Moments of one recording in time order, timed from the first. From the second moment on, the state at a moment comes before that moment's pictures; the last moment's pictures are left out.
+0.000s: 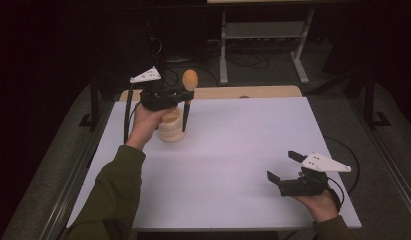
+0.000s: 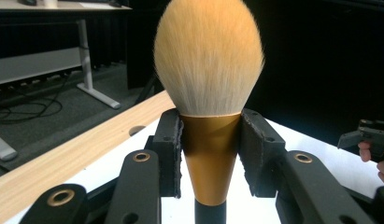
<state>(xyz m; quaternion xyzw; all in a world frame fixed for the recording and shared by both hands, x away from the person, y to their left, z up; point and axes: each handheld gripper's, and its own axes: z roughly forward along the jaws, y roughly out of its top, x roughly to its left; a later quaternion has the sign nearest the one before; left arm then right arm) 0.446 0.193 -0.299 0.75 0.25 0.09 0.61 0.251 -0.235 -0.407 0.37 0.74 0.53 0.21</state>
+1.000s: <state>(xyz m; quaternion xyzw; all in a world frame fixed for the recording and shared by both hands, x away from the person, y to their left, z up) 0.452 0.228 -0.291 0.72 0.28 0.18 0.61 0.252 -0.236 -0.408 0.37 0.73 0.53 0.21</state>
